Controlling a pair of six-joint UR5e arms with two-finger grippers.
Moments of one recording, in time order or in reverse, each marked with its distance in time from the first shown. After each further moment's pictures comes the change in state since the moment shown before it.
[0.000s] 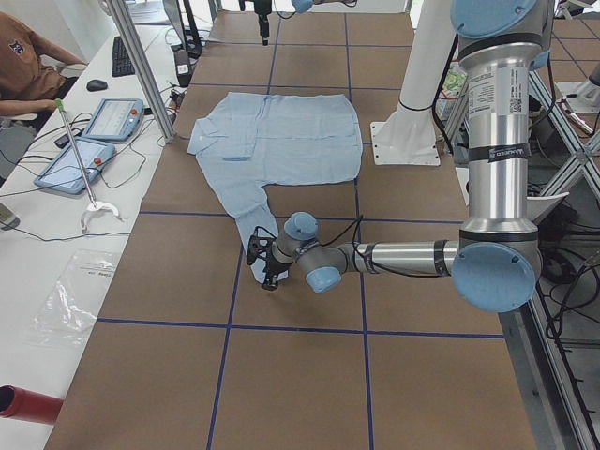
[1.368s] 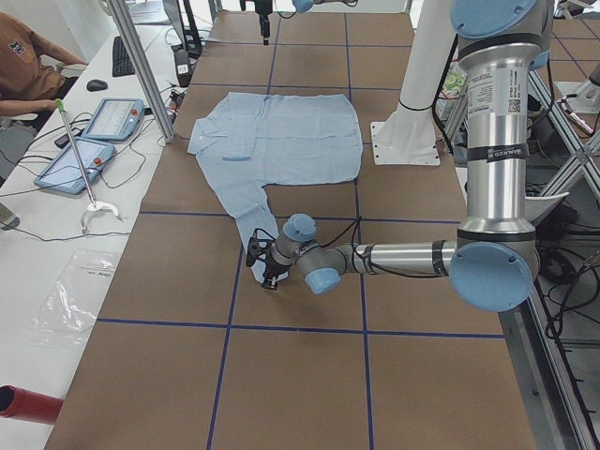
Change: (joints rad) left arm 0.002 -0.008 0.009 -0.002 -0.002 -0.002; right arm 0.000 -0.011 0.005 0.000 -0.001 0.000
